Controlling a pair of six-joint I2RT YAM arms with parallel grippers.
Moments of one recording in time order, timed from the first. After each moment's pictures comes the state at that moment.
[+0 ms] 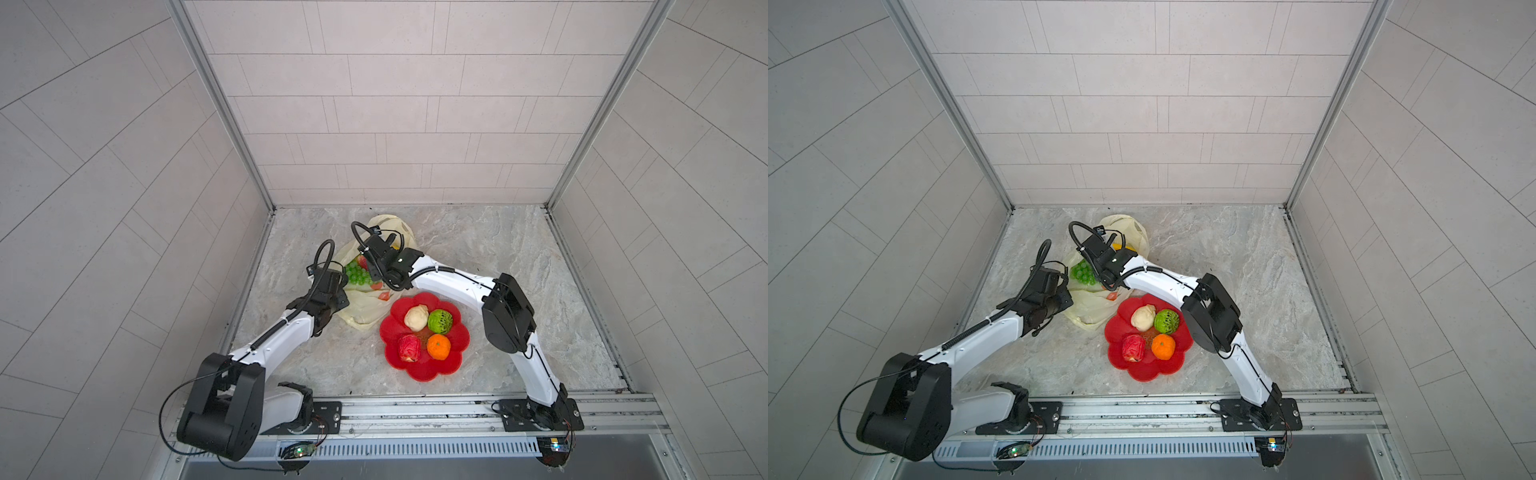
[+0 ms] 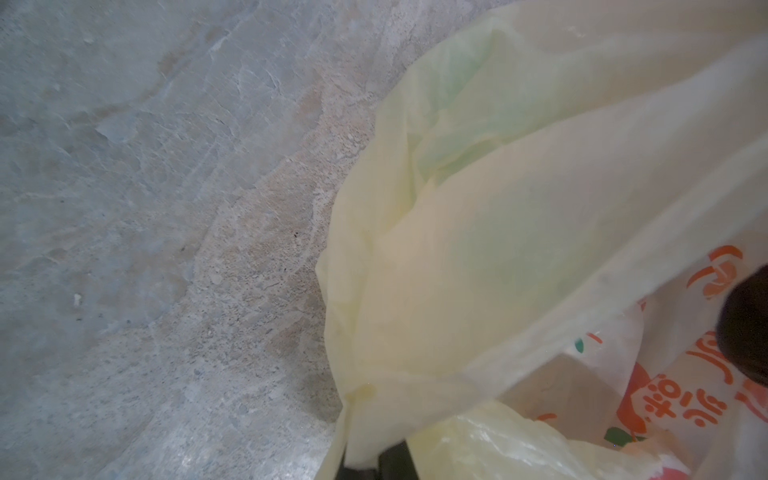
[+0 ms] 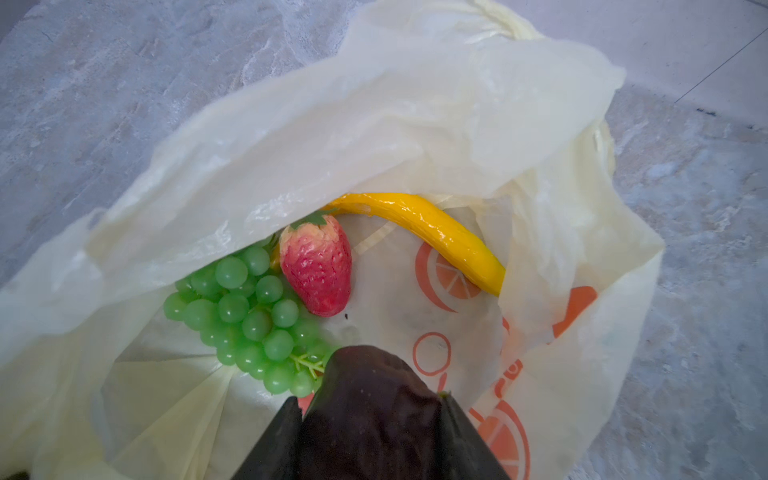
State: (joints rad) left arm -0.26 1.24 0.58 -0.27 -0.18 -0.67; right arm 0.88 2.15 1.88 -0.61 0.43 0.40
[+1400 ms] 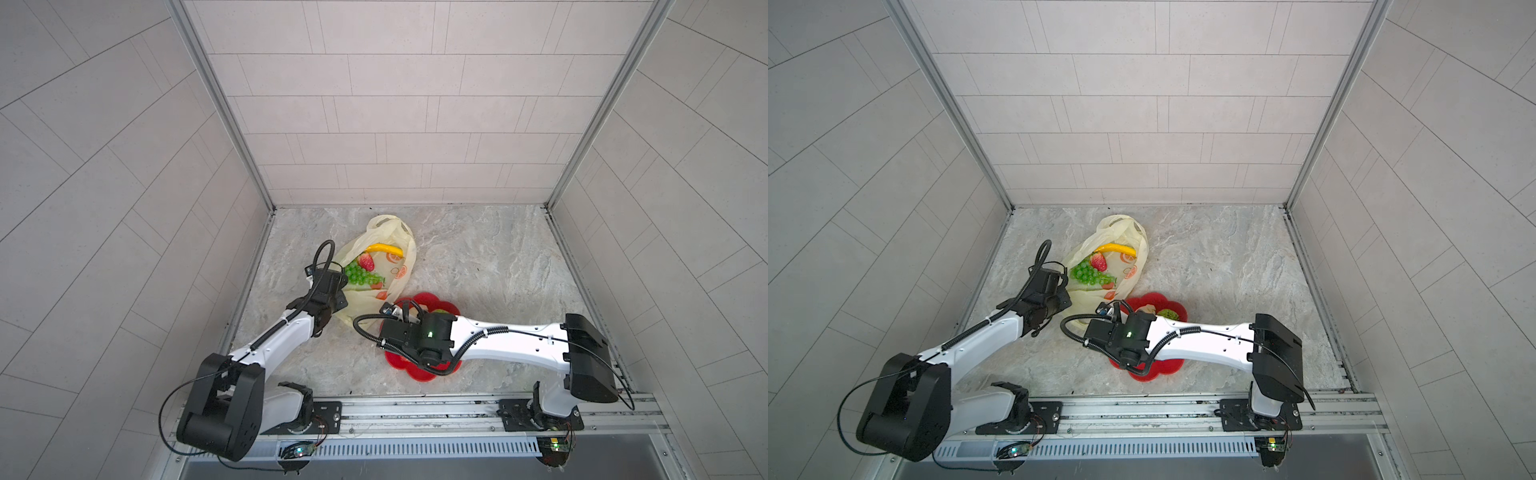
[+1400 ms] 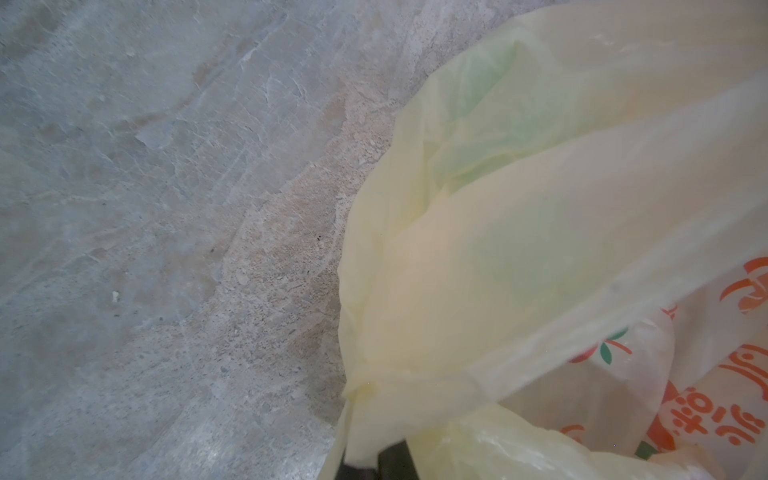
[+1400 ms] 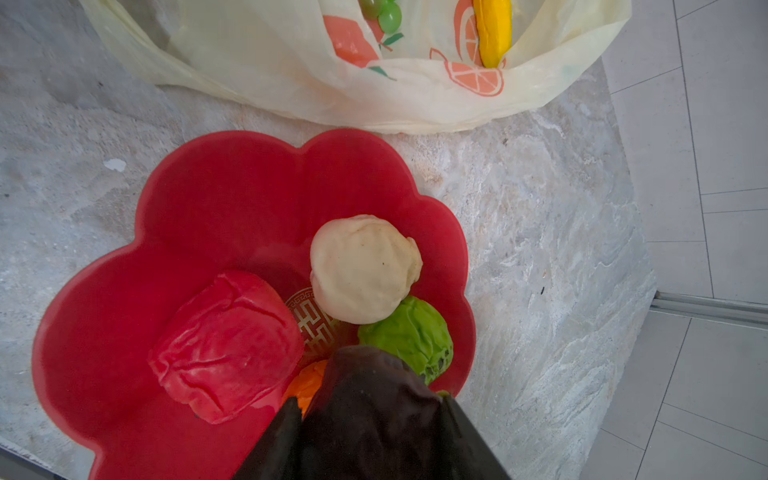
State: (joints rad) left arm -0.26 1.24 0.59 -0.29 -0.22 -0.67; right arm 1.26 1.68 1.34 -1.02 0.62 0.30
